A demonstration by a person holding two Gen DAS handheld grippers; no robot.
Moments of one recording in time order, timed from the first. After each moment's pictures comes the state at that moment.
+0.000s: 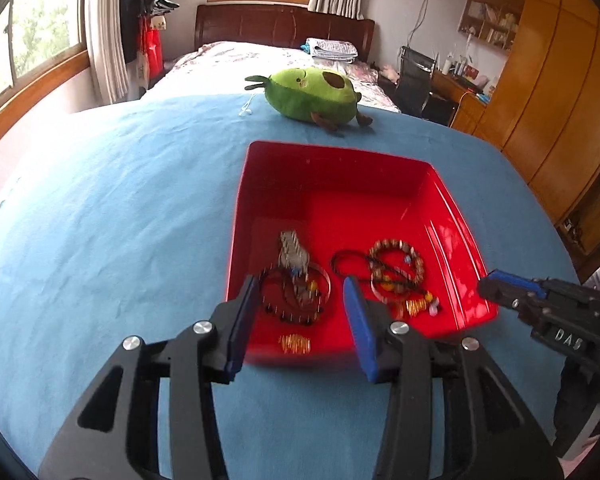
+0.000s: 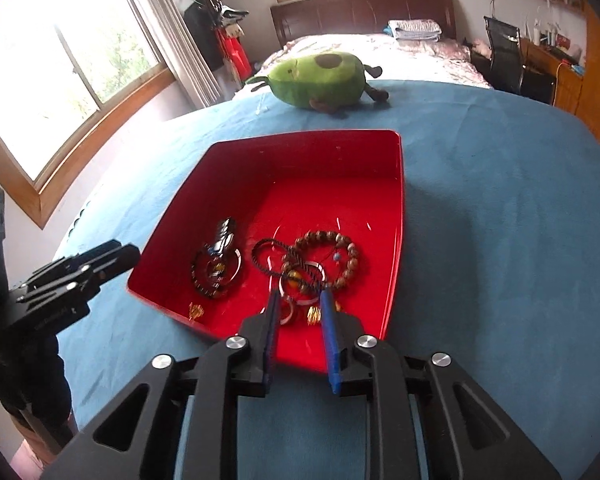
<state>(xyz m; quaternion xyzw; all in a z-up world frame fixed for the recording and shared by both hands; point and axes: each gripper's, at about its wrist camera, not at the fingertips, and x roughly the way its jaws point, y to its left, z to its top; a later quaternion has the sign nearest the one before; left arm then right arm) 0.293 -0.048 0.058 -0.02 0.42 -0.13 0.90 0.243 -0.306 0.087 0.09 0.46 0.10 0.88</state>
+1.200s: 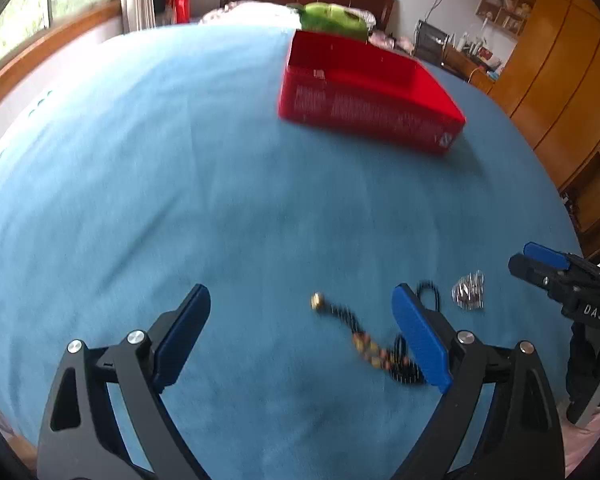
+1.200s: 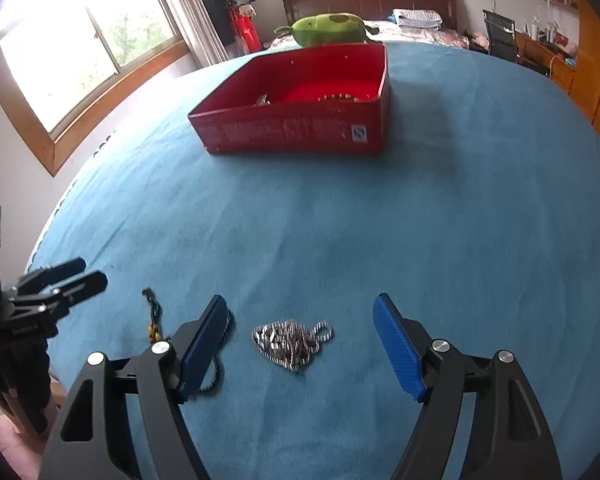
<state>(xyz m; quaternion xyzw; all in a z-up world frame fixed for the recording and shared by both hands) 0.074 0.018 -0.003 -0.04 0.49 -0.11 0.87 0.051 -0.288 0.044 0.07 0.48 0.11 0.87</state>
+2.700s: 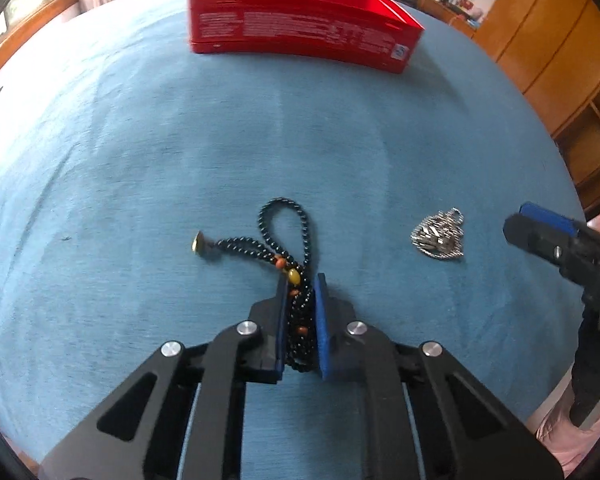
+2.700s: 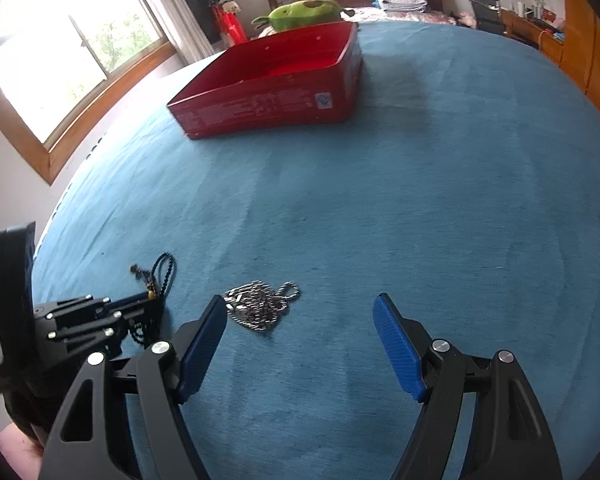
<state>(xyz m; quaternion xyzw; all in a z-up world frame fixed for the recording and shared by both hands) 0.089 -0.058 -0.050 -0.01 0.55 -0.15 0.82 0.044 -0.307 0.022 0.10 0.51 0.12 0.85</state>
